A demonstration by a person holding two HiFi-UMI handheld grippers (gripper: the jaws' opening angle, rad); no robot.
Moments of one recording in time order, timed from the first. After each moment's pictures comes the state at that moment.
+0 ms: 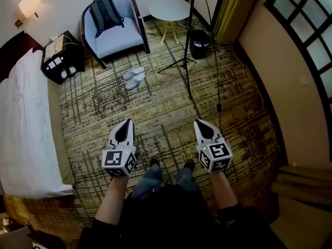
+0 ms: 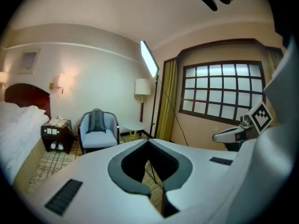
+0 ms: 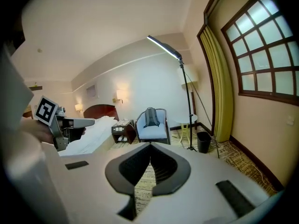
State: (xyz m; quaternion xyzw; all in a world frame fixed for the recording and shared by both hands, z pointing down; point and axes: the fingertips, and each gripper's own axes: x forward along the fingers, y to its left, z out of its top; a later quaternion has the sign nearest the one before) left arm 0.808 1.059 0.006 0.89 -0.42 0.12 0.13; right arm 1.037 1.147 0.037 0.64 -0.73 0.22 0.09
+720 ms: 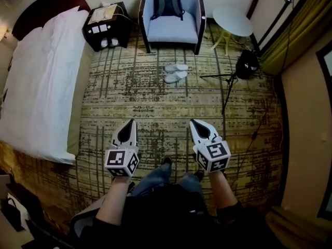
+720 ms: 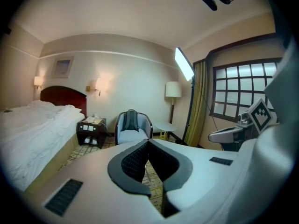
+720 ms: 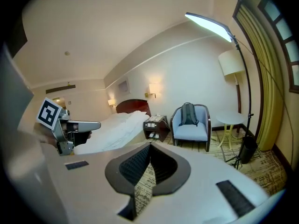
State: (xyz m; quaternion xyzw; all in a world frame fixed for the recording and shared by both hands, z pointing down) left arm 0.586 1.023 0.012 0.80 -0.57 0.11 0.16; right arm 0.799 1.023 0.037 0.47 -0.85 0.21 0.12
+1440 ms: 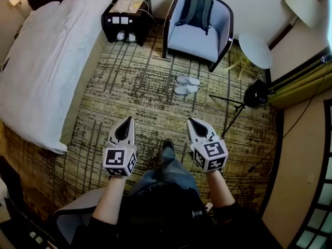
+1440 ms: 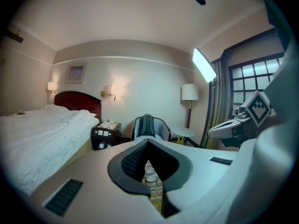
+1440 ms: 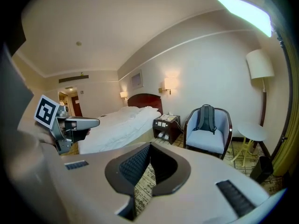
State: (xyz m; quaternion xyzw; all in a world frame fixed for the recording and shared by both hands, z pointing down) left arm 0.481 0.931 0.015 0.76 -0.63 0.10 0.13; right arm 0.686 0.888 0.031 0.39 -0.89 0.17 0.17
